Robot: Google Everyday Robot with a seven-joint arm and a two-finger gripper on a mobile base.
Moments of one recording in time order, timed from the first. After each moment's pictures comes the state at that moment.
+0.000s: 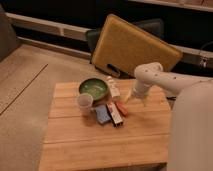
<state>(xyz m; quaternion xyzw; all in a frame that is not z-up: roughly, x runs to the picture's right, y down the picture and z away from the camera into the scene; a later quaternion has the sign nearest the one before) 0.171 0.089 0.868 -0.25 0.22 0.74 0.59</state>
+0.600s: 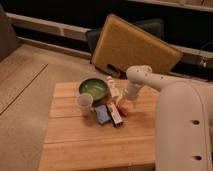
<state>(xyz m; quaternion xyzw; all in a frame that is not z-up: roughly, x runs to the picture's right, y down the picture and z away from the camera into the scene) 0.126 0.108 0.898 -0.32 0.22 0.71 0.59</state>
